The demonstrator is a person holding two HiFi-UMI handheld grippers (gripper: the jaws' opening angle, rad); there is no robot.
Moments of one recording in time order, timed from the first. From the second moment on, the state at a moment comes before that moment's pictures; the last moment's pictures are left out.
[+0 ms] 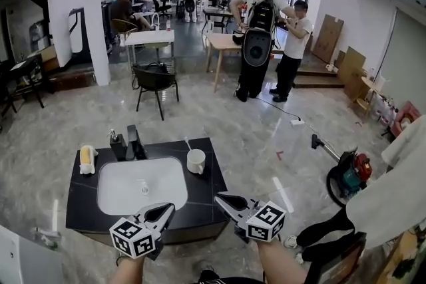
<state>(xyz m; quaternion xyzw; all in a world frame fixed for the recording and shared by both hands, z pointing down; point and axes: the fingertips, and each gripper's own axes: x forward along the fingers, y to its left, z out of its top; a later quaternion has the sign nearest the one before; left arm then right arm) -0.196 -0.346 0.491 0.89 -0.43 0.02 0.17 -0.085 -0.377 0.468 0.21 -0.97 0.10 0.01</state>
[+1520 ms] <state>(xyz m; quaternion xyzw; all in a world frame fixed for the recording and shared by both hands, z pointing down) -0.257 -0.400 0.540 0.84 -0.50 0.04 0.23 -0.186 -0.629 0.617 0.22 -0.92 0.05 0.31</state>
